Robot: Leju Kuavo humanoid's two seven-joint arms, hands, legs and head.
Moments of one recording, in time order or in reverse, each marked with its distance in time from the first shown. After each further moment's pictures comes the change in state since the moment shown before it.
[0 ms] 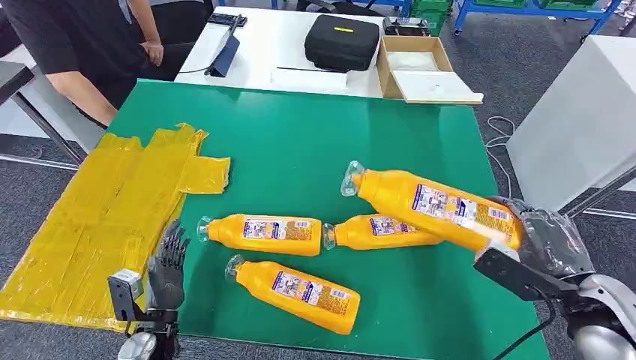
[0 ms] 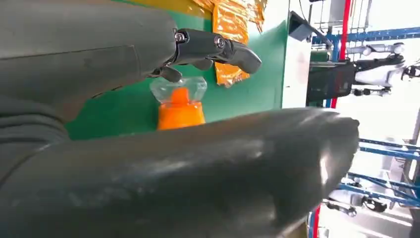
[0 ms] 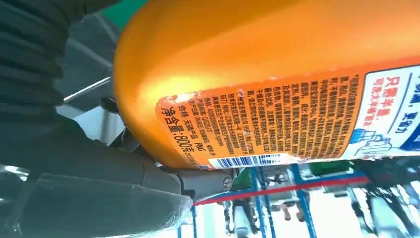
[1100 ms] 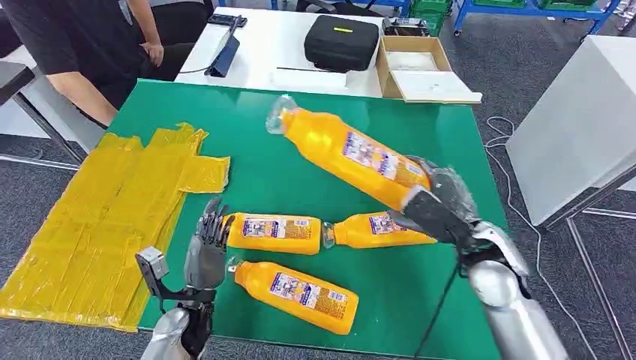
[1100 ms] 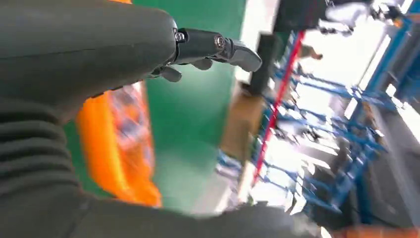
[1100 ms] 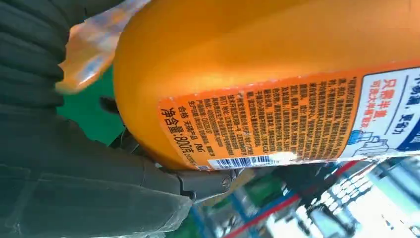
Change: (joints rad) left arm -0.111 -0.076 -0.175 0.029 0.178 -0.124 0.017; right arm -0.386 0.241 0.421 0.395 -0.202 -0.211 0.019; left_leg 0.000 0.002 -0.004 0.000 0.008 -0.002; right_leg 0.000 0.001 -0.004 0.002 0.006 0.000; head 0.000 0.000
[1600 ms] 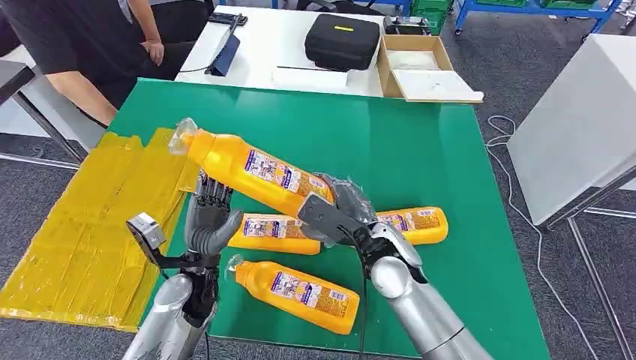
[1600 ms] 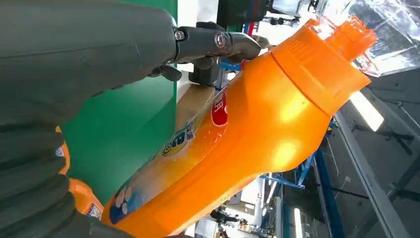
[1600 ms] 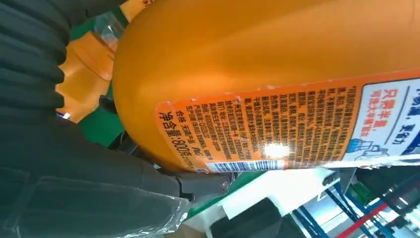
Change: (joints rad) left arm -0.090 0.066 -0.178 -0.170 0.084 0.160 0.045; right arm -0.097 0.270 0.215 0.297 0.065 -0.072 0.037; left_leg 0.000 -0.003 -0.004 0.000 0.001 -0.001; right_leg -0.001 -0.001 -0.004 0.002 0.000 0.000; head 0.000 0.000
